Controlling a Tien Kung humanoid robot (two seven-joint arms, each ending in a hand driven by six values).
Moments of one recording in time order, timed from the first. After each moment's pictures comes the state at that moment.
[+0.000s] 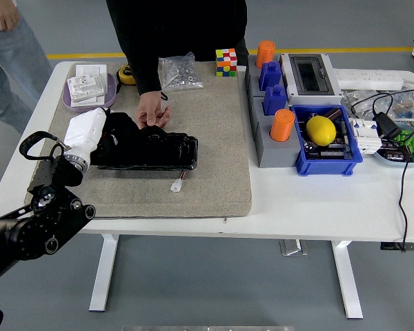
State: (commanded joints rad) left arm -0.59 0.24 -0.75 -0.87 1.84 0.50 0.24; right arm -0.07 -0.31 1.36 0.33 -0.56 -0.02 -0.14
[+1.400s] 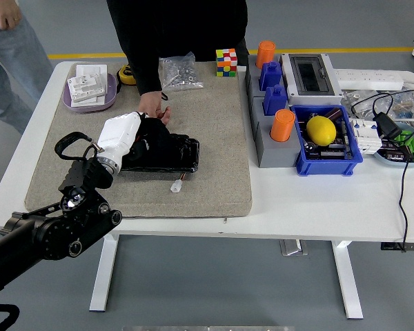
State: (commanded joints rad) left arm -0.67 0.16 -0.57 -0.87 1.79 0.50 0.26; right arm -0.06 -0.32 1.36 0.33 -0.56 -0.02 -0.14
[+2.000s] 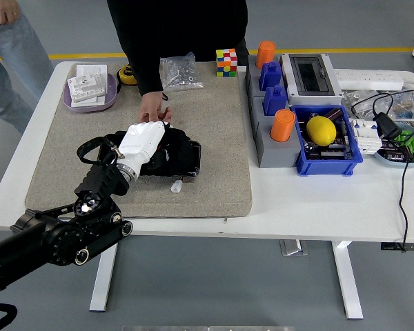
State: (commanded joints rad) left arm -0.70 0.16 -0.42 -0.93 1.78 0.49 0.27; right arm -0.05 -0.32 1.36 0.32 -0.57 -0.01 -0.14
